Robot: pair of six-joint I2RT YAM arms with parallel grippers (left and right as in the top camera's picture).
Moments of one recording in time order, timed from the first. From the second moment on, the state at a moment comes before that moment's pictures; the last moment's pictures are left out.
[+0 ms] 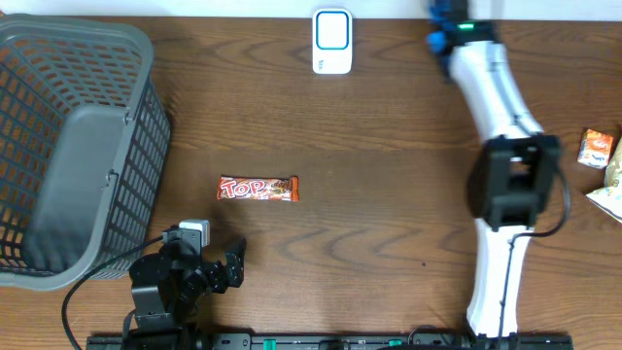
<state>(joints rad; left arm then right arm) 0.07 0.16 0.18 -0.67 0.36 -0.07 0.08 2.39 2.20 -0.87 0.61 -0.31</state>
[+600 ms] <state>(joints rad) 0.07 0.16 0.18 -0.67 0.36 -0.07 -0.37 2.38 1.96 -0.79 0.51 -0.18</state>
